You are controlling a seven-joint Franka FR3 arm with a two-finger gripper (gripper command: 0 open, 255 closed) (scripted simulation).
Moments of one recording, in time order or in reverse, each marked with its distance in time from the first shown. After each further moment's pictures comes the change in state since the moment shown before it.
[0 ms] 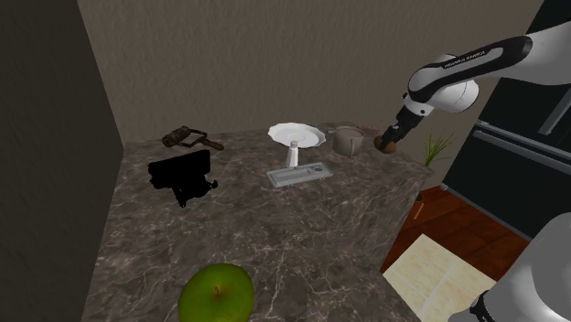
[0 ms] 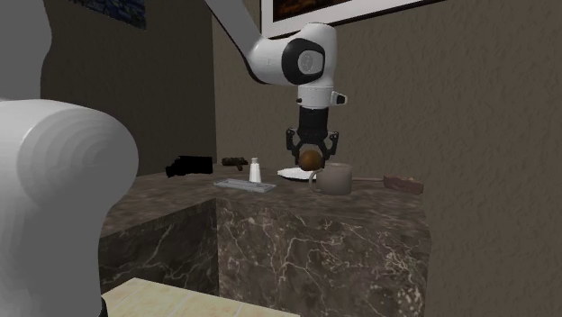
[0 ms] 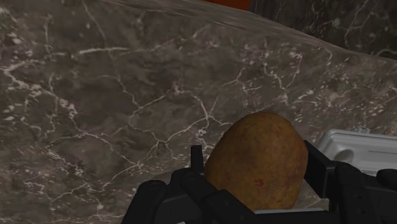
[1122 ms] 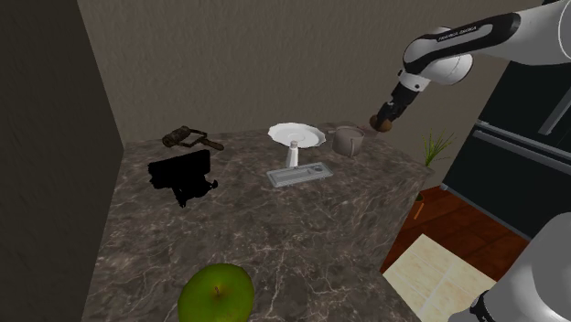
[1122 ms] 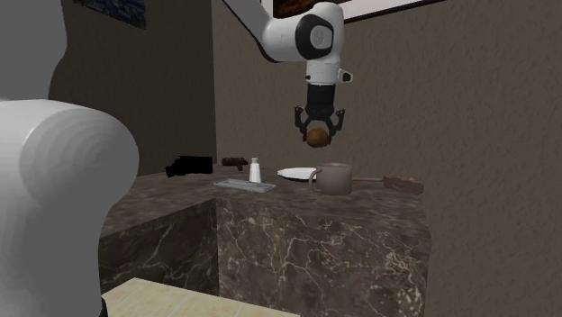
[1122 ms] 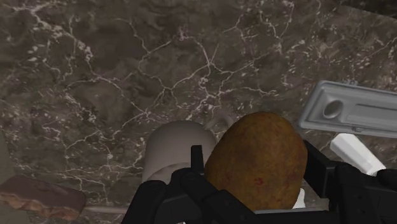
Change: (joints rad) arm 0.011 0.104 -0.001 0.277 0.030 -0.186 0.026
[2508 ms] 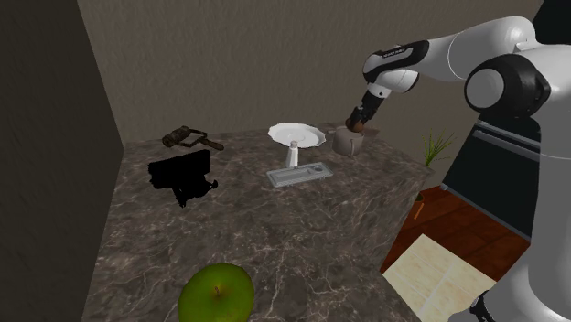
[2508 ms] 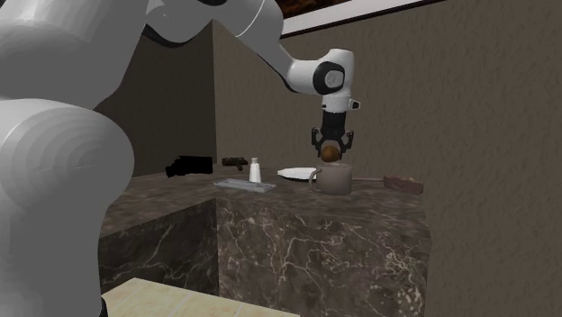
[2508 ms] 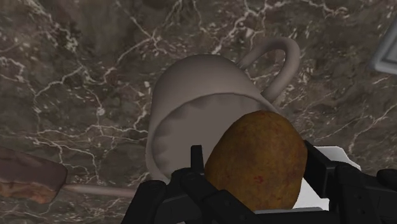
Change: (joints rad) arm -0.080 0.491 0.038 0.455 0.250 -0.041 -0.095
